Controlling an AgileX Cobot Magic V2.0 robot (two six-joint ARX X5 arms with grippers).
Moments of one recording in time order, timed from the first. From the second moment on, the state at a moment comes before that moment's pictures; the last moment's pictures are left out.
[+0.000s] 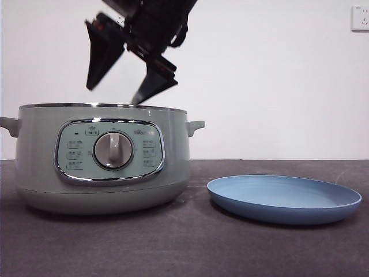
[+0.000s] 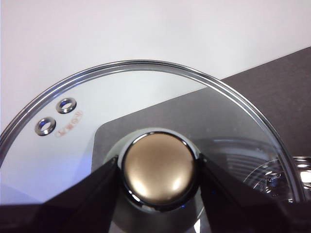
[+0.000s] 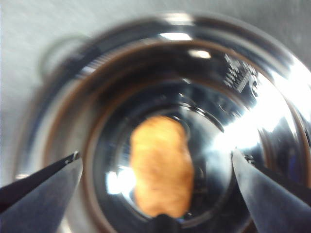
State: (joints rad) left arm -0.34 1.54 2.44 -1.34 -0.43 0.20; right arm 0.73 2.17 2.14 -0.93 -0.29 -0.26
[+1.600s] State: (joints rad) left arm -0.35 1.56 2.44 -1.34 -0.05 0.20; right arm 0.53 1.55 2.15 -1.27 0.00 -0.19
